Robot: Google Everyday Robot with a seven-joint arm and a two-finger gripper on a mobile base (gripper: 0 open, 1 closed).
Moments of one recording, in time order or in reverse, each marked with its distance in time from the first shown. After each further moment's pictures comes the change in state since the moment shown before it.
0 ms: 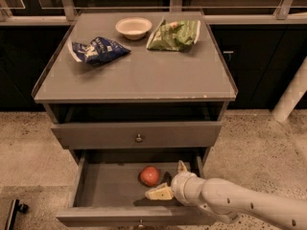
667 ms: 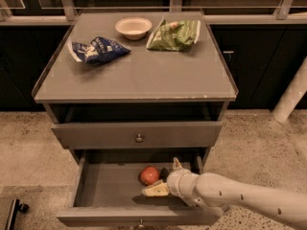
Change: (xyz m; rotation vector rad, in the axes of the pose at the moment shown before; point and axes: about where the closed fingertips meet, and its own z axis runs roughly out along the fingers) arm -0.001 -0.004 0.029 -0.024 0.000 -0.032
